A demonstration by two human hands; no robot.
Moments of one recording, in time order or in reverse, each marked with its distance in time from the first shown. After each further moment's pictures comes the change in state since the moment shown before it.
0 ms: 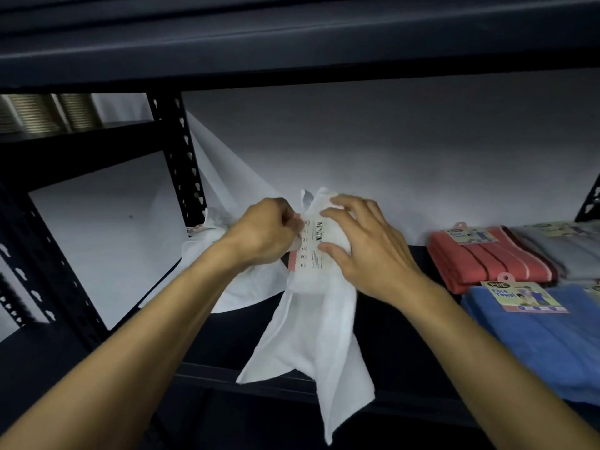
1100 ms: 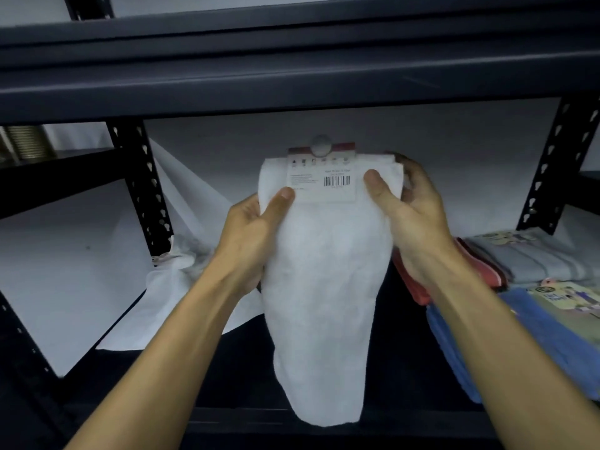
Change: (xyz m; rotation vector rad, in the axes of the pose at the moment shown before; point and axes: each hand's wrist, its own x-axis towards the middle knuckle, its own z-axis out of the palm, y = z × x) left_hand -0.005 0.043 0.015 -1.031 0.121 0.077; right_hand 0.016 0.014 -0.083 1.056 0.394 0.540
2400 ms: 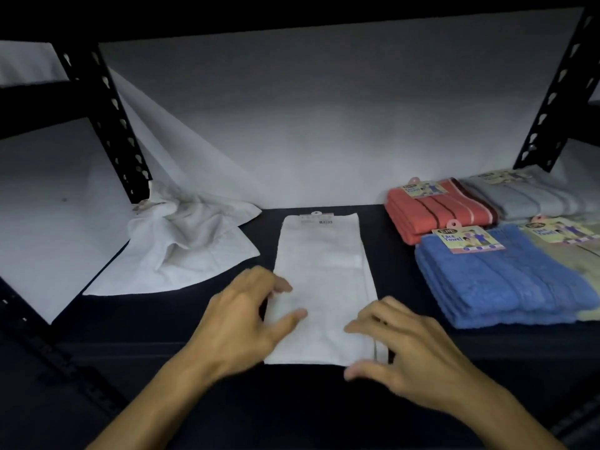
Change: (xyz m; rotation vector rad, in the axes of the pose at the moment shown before) left_hand -0.104 -0.112 -0.055 1.065 -0.332 0.261; right_hand -0.161 0.097 -0.079 -1.094 -0.644 -0.259
